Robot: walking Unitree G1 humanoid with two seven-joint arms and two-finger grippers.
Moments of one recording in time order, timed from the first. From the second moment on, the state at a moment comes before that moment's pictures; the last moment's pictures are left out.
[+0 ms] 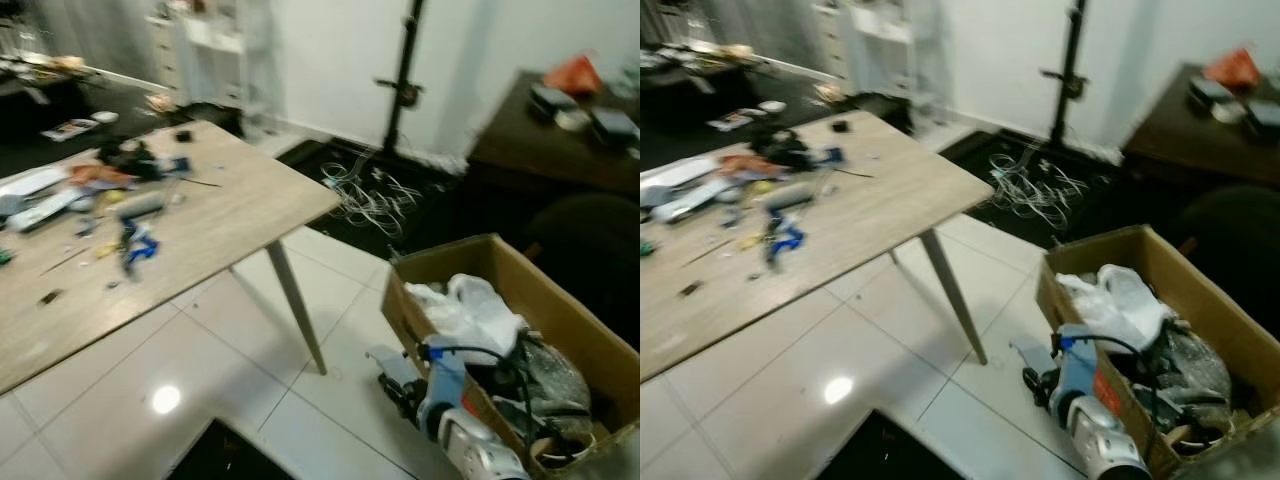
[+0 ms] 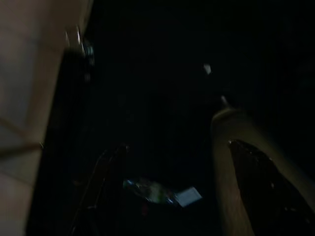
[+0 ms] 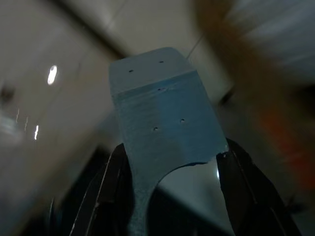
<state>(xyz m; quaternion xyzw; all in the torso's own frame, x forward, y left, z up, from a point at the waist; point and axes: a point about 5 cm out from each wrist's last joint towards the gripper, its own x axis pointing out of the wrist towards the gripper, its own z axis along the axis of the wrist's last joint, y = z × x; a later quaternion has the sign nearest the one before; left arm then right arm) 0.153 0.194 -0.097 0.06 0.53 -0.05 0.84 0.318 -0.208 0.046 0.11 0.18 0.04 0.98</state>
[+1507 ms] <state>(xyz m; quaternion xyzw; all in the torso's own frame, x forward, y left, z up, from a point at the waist) 0.158 0.178 -0.097 0.06 0.53 -0.09 0.84 0.336 -0.196 0.116 0.26 -0.04 0.08 0.96</state>
